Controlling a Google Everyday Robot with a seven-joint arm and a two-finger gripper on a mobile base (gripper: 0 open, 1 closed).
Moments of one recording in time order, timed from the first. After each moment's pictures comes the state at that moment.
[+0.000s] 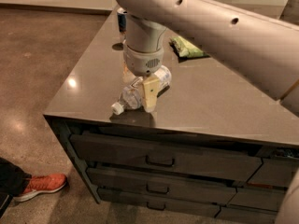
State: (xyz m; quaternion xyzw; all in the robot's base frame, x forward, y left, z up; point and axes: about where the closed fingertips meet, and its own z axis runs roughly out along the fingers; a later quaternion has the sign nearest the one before) arm 0.548 0.007 0.856 -0.86 0.51 0.01 0.06
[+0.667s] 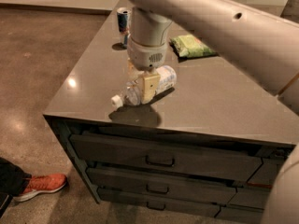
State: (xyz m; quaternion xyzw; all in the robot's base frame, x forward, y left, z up) arm 0.557 0.003 0.862 -0.85 0.52 0.03 0.07
